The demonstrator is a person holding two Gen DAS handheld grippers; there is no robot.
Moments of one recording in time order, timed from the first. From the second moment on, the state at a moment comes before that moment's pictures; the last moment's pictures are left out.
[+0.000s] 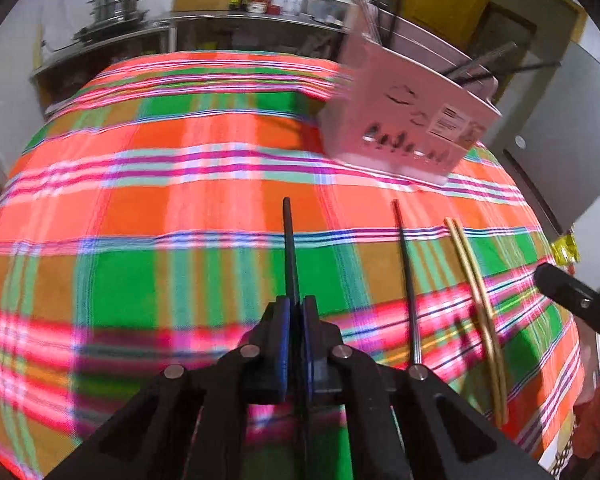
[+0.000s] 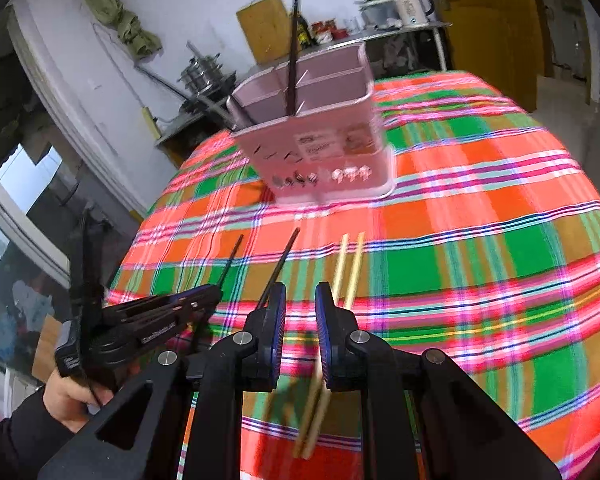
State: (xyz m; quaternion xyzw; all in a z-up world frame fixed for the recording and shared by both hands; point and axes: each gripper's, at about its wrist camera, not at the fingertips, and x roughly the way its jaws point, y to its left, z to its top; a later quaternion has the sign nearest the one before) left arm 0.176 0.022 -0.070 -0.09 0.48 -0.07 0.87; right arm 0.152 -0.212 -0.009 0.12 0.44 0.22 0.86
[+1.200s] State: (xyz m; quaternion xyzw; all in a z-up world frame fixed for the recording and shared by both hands) left arm 0.208 0.052 -0.064 -0.11 0.49 -0.04 0.86; right arm 0.215 -0.143 -0.049 0.07 0.51 0.19 0.84
